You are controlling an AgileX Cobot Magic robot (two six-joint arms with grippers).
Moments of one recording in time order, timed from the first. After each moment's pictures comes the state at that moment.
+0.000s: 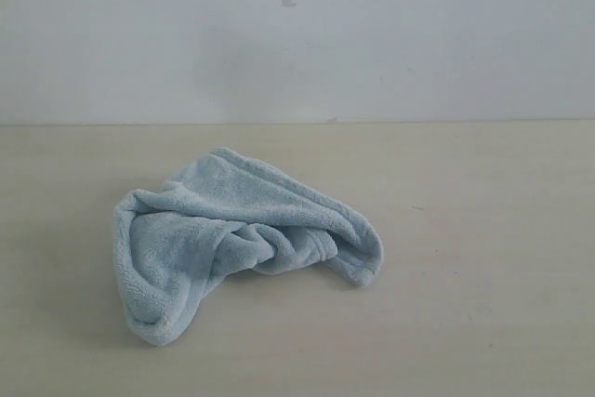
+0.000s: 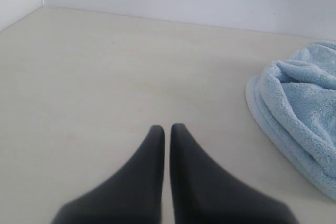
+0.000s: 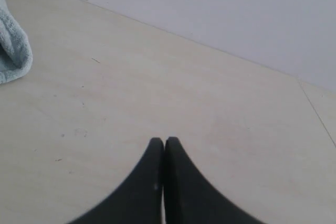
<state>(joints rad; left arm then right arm) 0.17 0.00 0.00 0.05 0.36 -0.13 -0.01 0.00 0.00 0.12 0.34 -0.43</state>
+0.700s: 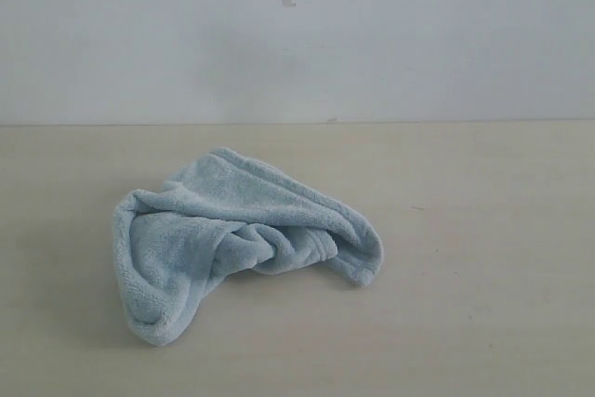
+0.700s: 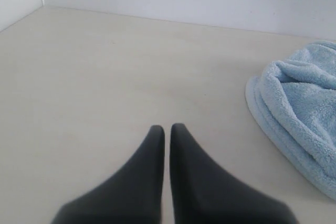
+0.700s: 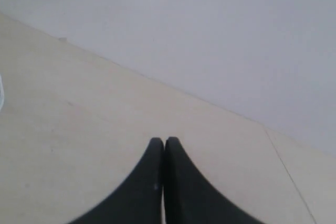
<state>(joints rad) 0.17 0.00 0.00 0.05 0.36 -0.13 -0.01 0.00 0.00 0.14 0.16 -0.50</state>
